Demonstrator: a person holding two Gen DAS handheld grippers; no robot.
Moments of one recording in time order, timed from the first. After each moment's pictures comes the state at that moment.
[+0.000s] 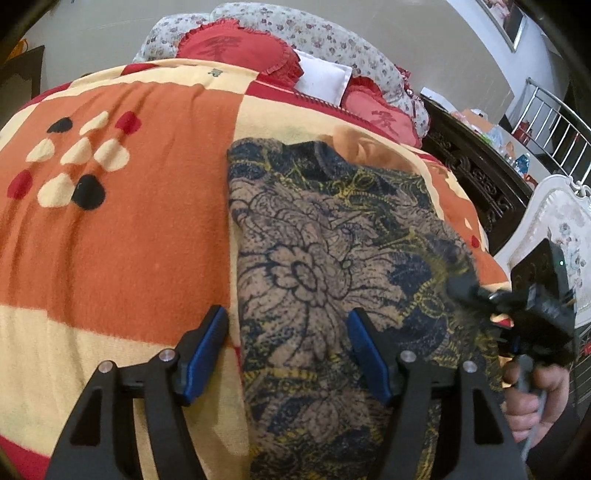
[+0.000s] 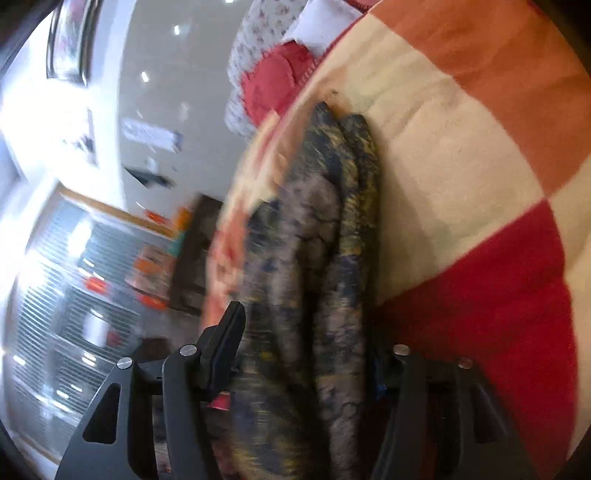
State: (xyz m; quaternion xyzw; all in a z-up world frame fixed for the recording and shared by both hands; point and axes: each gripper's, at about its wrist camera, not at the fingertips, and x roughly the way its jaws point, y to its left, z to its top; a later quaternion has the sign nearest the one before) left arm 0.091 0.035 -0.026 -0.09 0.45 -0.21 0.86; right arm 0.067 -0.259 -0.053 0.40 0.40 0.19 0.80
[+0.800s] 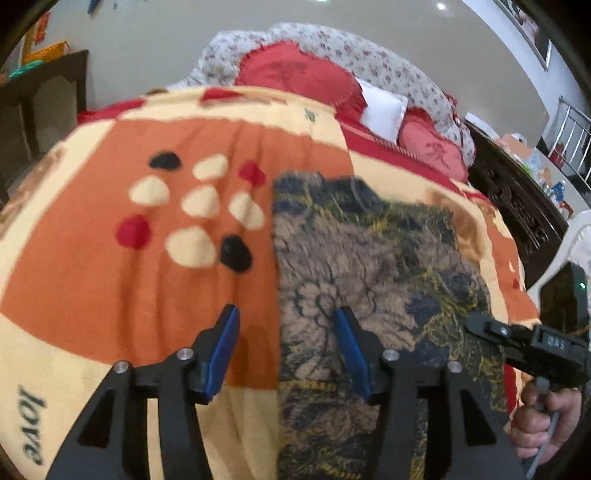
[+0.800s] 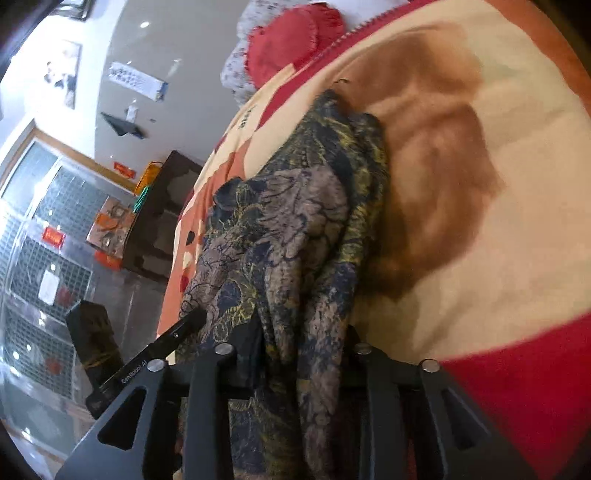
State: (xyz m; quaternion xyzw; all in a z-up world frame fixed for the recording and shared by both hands) left arm 0.130 0.125 0.011 -0.09 0.42 -0.12 0.89; right arm 0.107 -0.186 -0.032 0.34 0.44 0.19 0.81
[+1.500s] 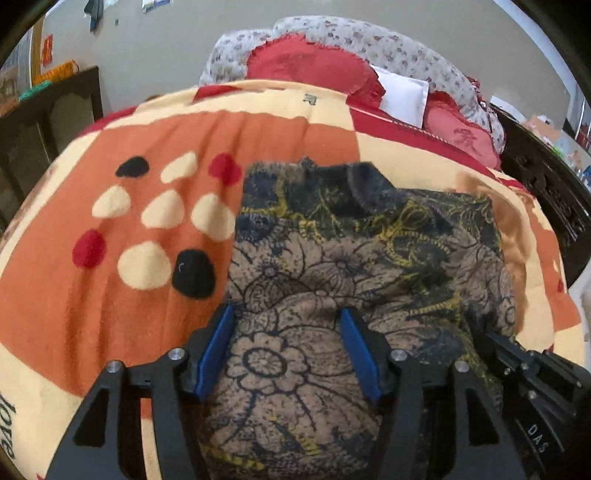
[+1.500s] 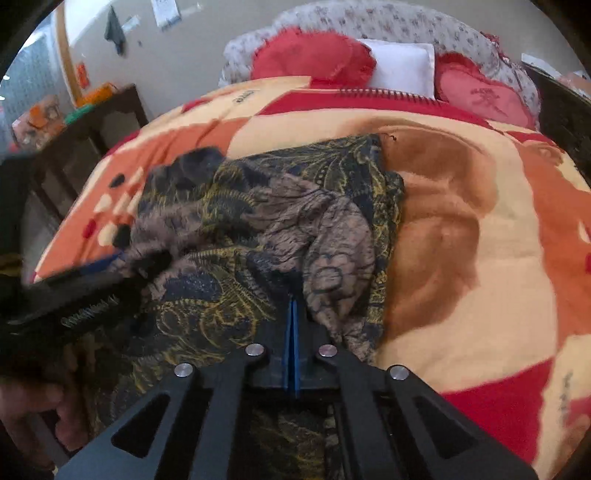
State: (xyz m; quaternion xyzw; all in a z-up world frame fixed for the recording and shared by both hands) left arm 0.159 0.065 -0.022 -0.03 0.42 -0.05 0.90; right arm 0.118 -0.108 -0.019 0.05 0.41 0.06 0.91
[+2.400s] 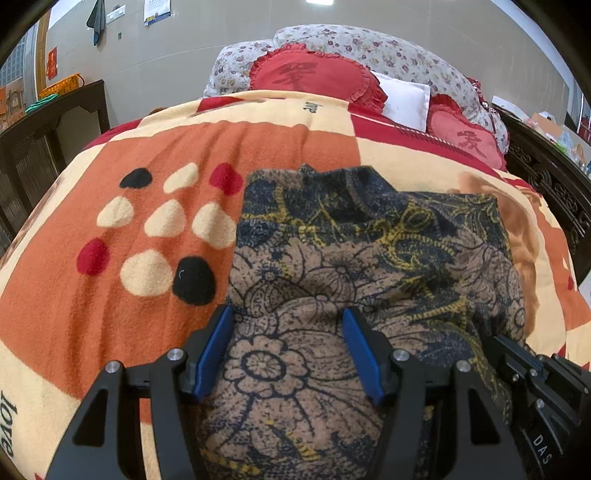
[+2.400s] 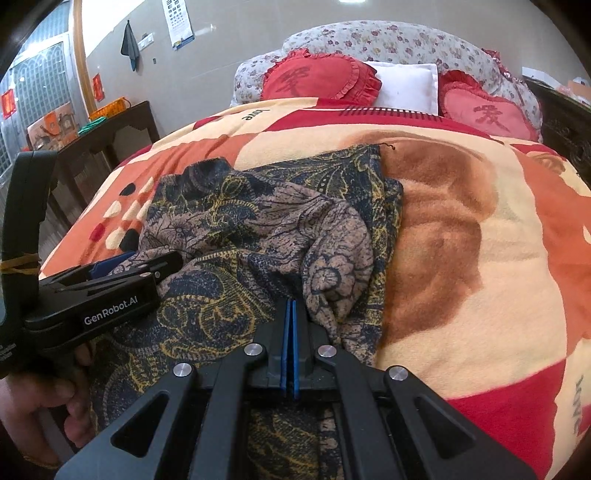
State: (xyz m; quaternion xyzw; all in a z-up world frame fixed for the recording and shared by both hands) left arm 0.160 0.060 -0.022 -0.02 0.41 -0.04 0.91; right arm 0.106 -0.111 -0.024 0.05 0.38 0.07 0.92
